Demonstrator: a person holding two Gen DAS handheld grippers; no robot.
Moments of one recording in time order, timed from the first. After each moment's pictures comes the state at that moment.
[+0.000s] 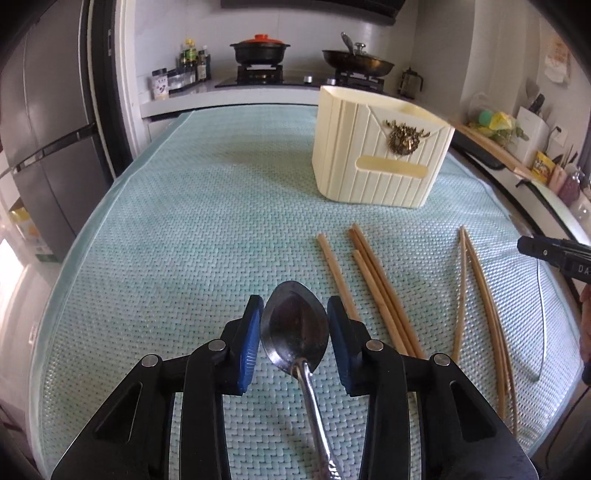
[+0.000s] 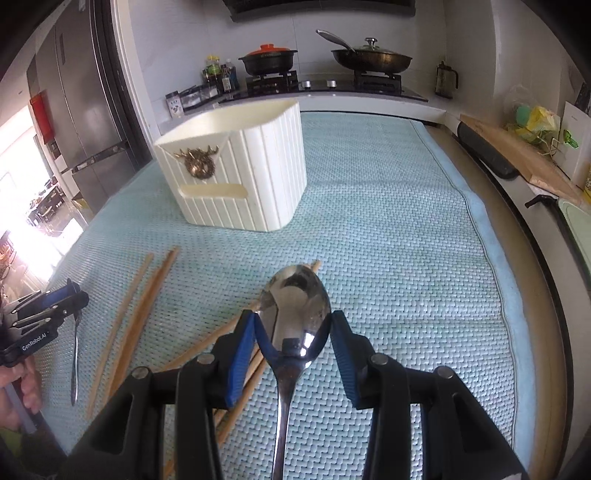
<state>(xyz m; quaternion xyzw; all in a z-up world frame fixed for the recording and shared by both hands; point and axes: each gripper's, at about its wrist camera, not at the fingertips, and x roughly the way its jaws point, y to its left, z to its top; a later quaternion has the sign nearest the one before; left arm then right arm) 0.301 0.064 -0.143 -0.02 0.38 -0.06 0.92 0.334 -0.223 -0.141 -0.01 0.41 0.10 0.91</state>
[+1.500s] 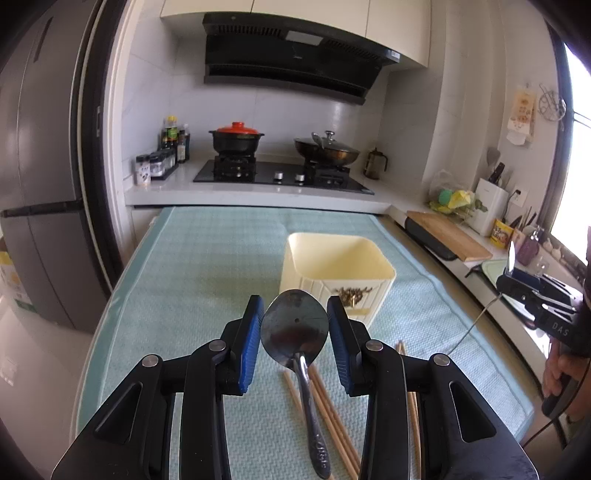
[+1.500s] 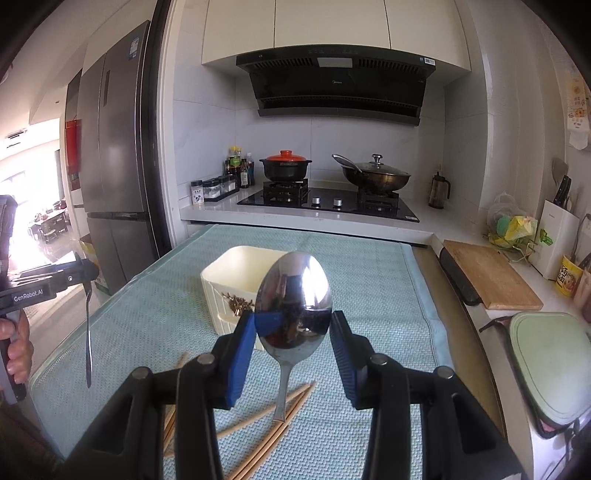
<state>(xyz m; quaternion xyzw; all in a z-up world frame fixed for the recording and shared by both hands) 0.312 0.074 0.003 -0.05 0.26 -0.12 0.96 0.300 -0.202 -0.008 -0.05 0.23 0.10 0.97</state>
